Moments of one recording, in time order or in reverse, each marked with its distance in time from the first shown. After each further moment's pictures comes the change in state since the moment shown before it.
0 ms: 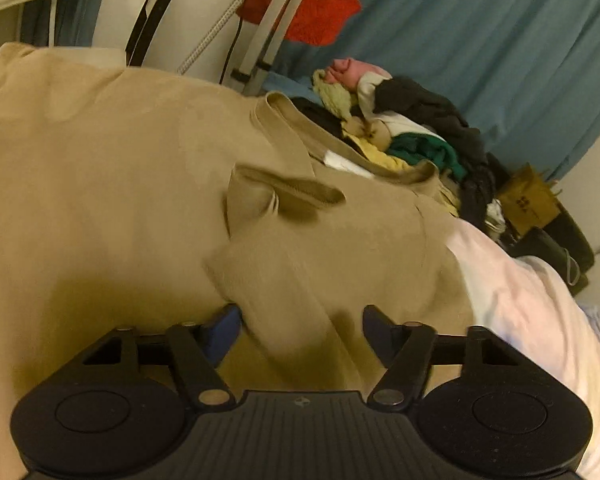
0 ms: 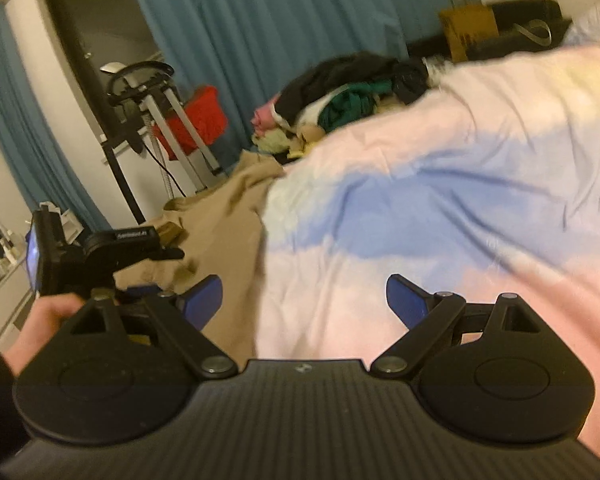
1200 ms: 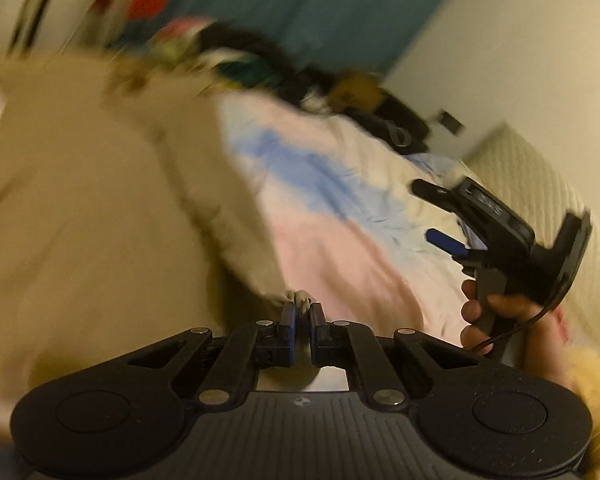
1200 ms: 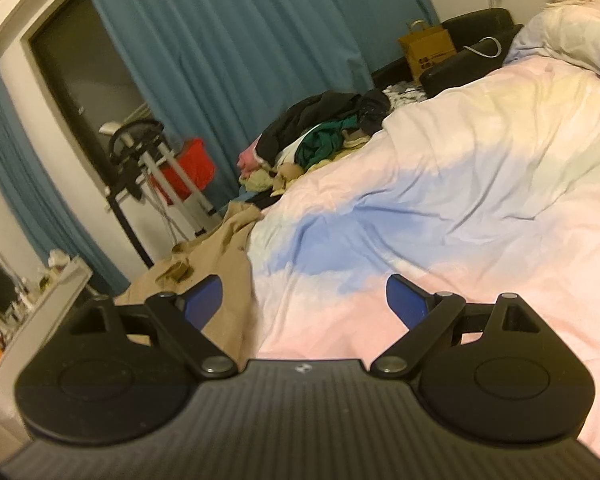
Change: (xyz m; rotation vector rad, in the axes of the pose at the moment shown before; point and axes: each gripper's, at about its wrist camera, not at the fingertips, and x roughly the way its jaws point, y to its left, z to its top) left arm -0.293 -0.012 -0.225 0.212 0.219 -0.362; right arm -0.144 -0.036 0.010 0.074 -0.093 -0.012
